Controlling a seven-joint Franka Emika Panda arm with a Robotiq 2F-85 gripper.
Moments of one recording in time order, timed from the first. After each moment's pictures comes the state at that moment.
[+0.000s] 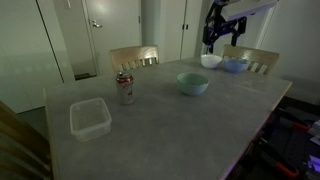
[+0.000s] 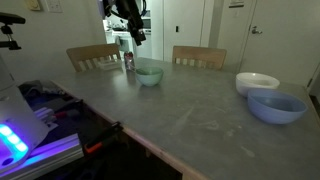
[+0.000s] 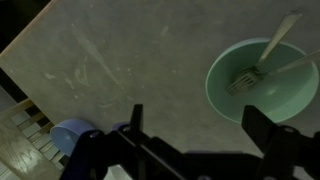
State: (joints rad) arm -0.15 -0.21 0.27 -2.55 -0.47 2.33 0.94
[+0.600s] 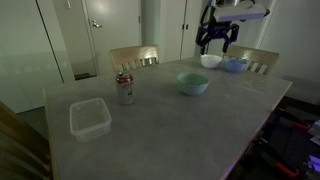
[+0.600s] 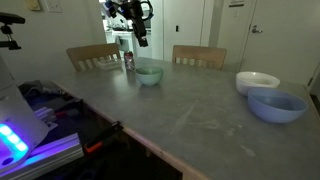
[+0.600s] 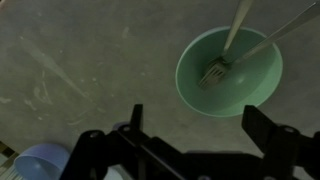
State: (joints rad) arm -0.08 -0.14 0.14 -2.56 -0.36 2.51 0.92
